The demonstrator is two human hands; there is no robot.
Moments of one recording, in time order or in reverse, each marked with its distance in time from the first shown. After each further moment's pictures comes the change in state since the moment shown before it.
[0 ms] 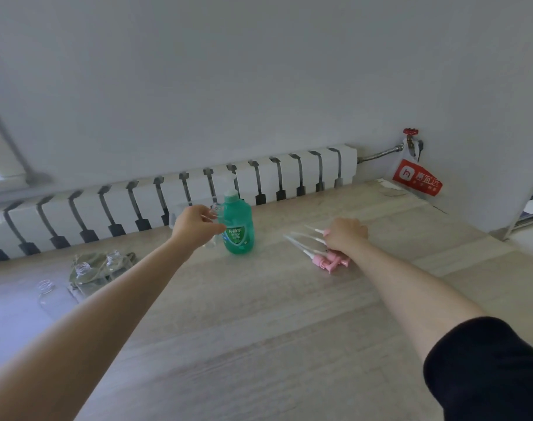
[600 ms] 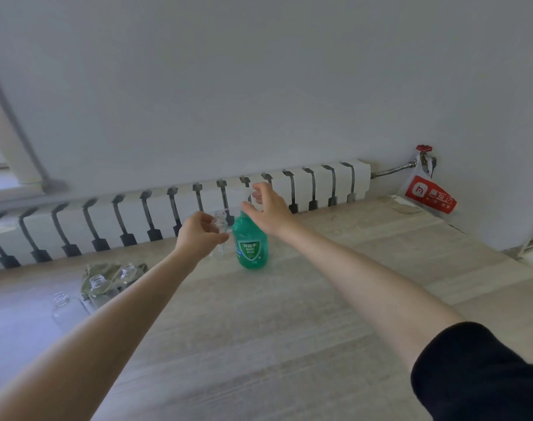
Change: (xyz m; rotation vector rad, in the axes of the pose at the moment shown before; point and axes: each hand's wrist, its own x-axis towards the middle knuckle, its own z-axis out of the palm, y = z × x) left_hand 0.013 -0.014 -0.016 -0.135 0.062 -0.036; right_hand -0.036 -0.158 -0.060 0.750 0.092 -0.620
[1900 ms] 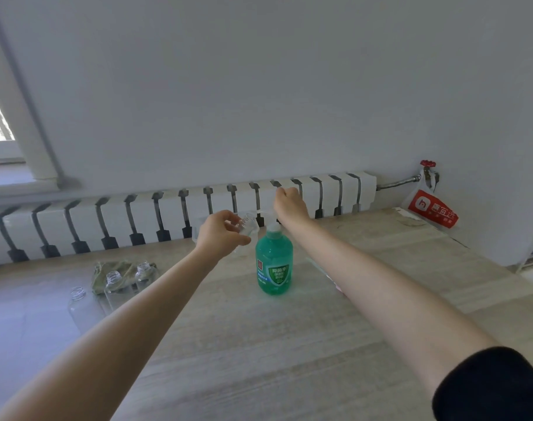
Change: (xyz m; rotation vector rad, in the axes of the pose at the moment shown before) left_hand -0.015 0.018 -0.006 -0.026 -0.084 0.074; right_hand -0.006 -0.046 -0.015 0.218 0.144 0.439
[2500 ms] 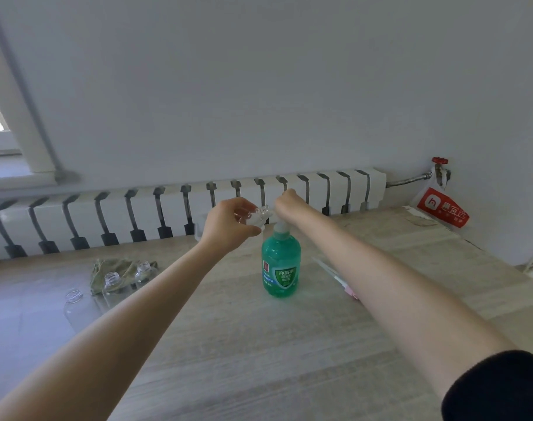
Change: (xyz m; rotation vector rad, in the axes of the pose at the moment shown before) left_hand 0.019 0.001 -0.001 0.105 0.044 0.228; right_hand 0.015 -0.013 0.005 -0.288 -0.186 0.116
